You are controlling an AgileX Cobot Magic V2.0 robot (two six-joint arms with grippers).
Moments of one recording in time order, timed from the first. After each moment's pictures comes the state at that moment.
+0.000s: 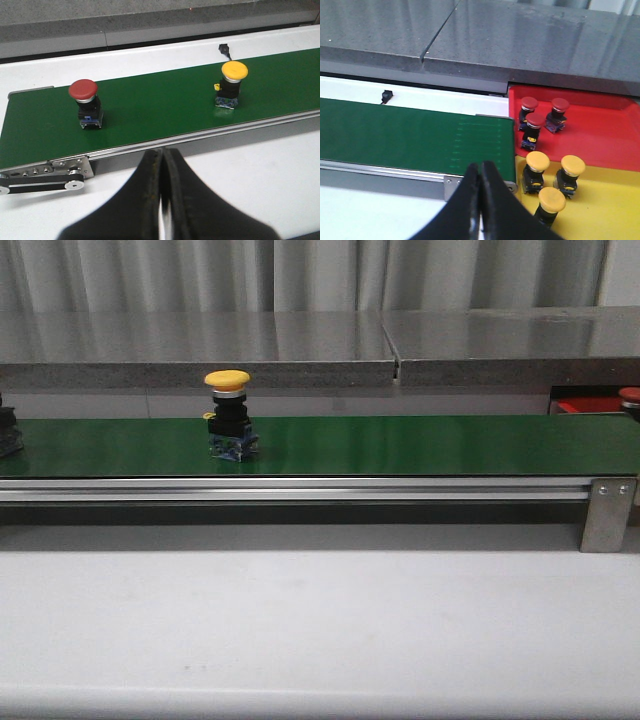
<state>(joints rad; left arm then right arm) -0.11 0.65 -0.74 -0.28 0.68 0.22 -0.08 0.40 -0.58 0.22 0.51 -0.22</state>
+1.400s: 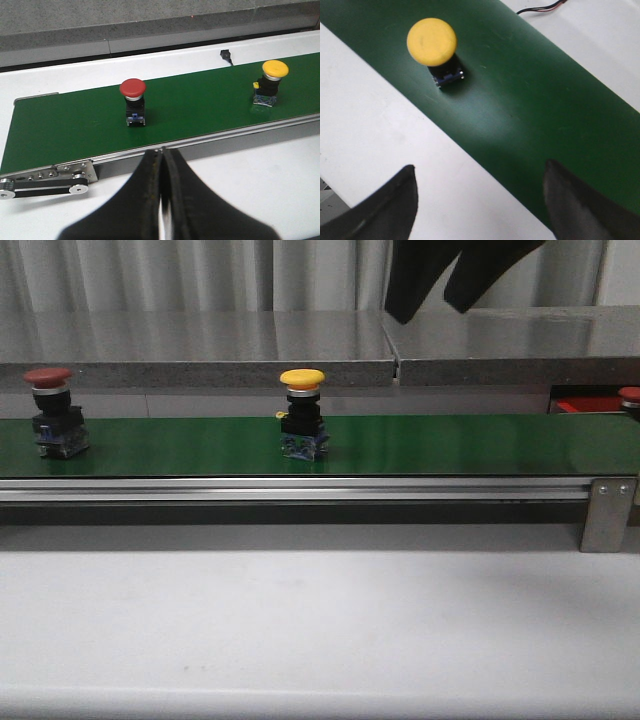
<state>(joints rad) -0.11 0.63 -0.74 -0.27 0.68 0.22 0.38 1.68 -1.56 0.20 0.97 -0.31</state>
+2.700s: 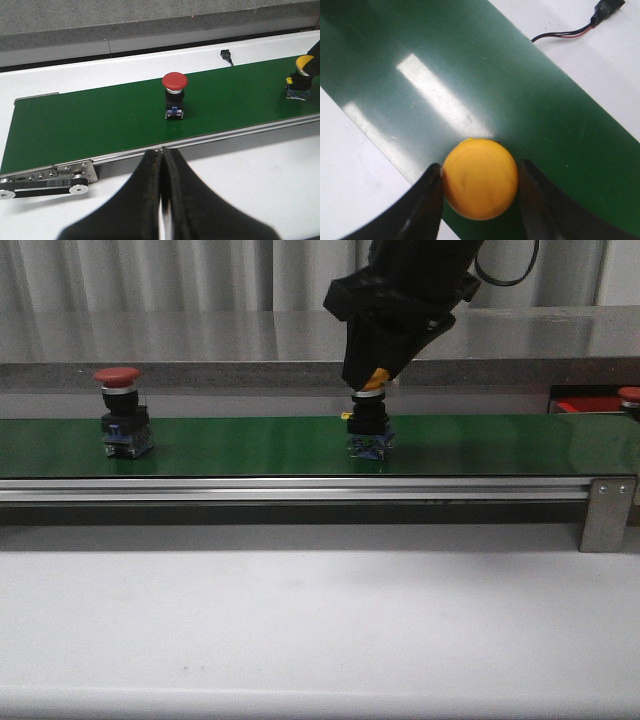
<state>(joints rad) -0.11 0.63 -0.74 -0.26 0.68 0.22 0.39 1.89 -1.64 0.25 0.83 -0.40</state>
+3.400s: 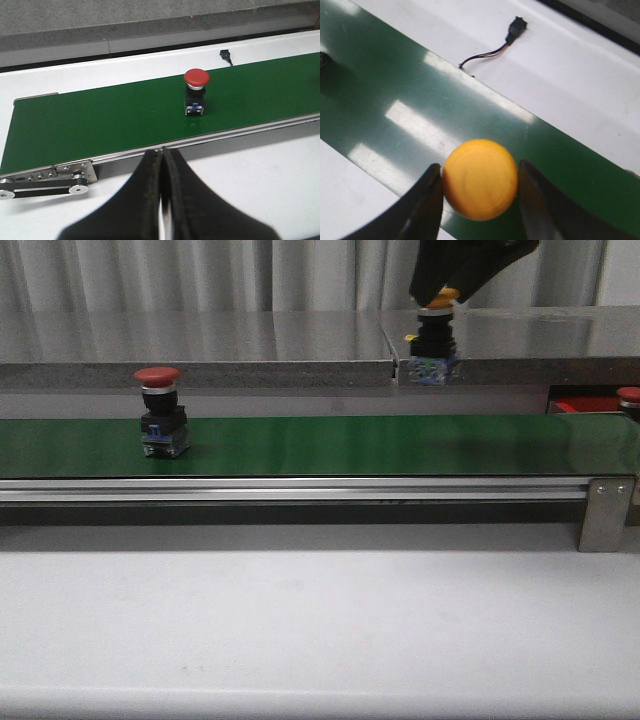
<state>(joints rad) -0.11 0.63 -0.74 -0.26 0.68 0.22 0.25 1.72 -1.59 0.27 0.82 -0.31</state>
